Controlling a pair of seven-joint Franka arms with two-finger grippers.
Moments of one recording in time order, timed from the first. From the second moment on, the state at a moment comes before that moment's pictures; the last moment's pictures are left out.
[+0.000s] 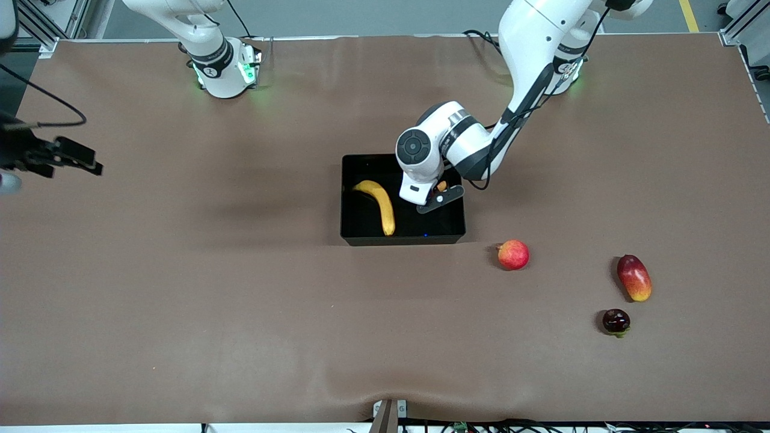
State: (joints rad) left arm -0.55 0.58 -0.26 -1.81 0.17 2.08 -1.22; right arm 0.01 0.06 -0.08 -1.58 0.10 1.55 -0.09
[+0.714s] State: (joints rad) left arm -0.38 0.48 -0.25 -1.52 0.20 1.80 -0.98; right arm 0.11 0.17 -0.08 -1.58 0.27 1.46 -0.10
